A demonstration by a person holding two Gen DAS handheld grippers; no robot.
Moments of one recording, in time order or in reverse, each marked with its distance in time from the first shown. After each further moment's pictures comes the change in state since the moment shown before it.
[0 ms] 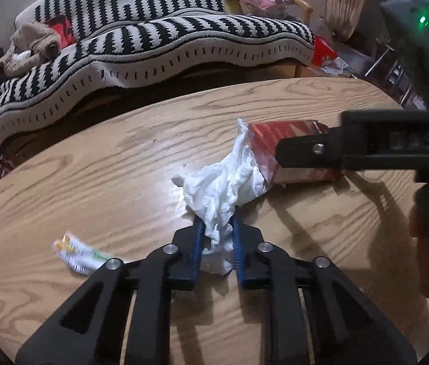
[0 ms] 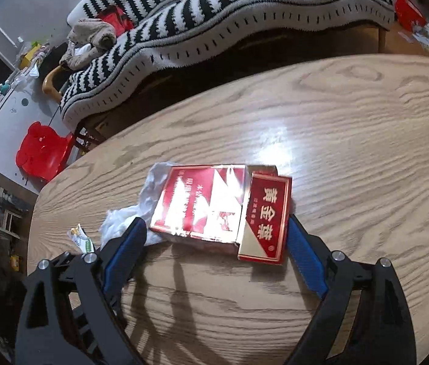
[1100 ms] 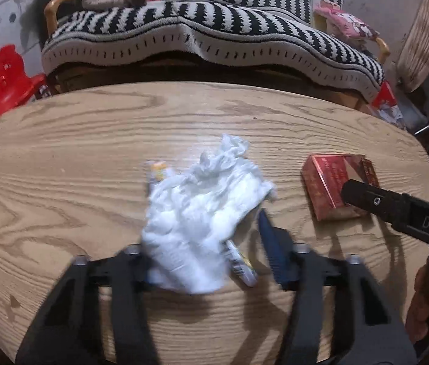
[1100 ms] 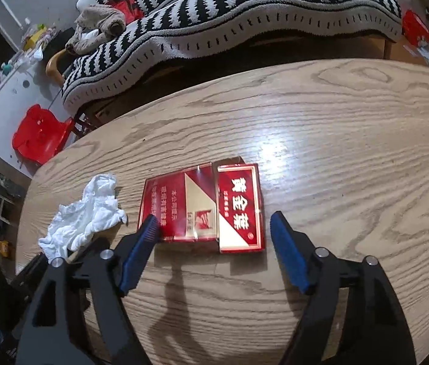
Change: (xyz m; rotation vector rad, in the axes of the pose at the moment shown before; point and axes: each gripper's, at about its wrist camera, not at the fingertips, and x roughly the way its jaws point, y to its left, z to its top) left arm -0.013 0.048 -0.017 -0.340 0.040 0.164; right arm 0.003 0.035 -0.021 -0.101 0.003 -0.065
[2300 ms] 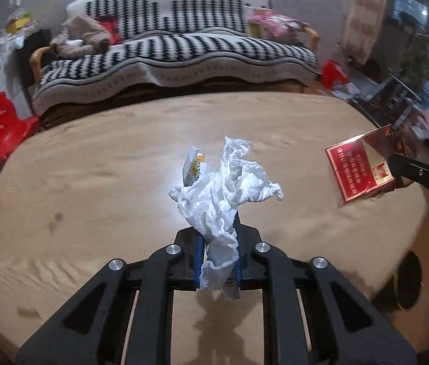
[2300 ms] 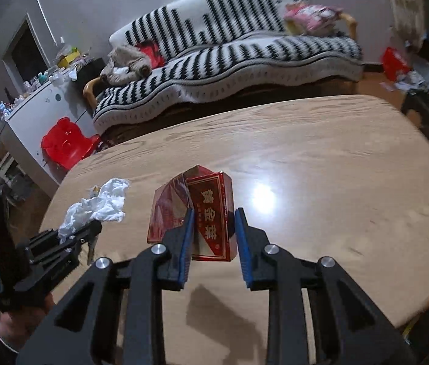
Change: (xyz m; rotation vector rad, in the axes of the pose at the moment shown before) left arm -0.200 -0.058 -0.131 0.213 -0.089 -0.124; right arm -0.272 -0.047 -0.176 -0.026 -0.263 -0.017
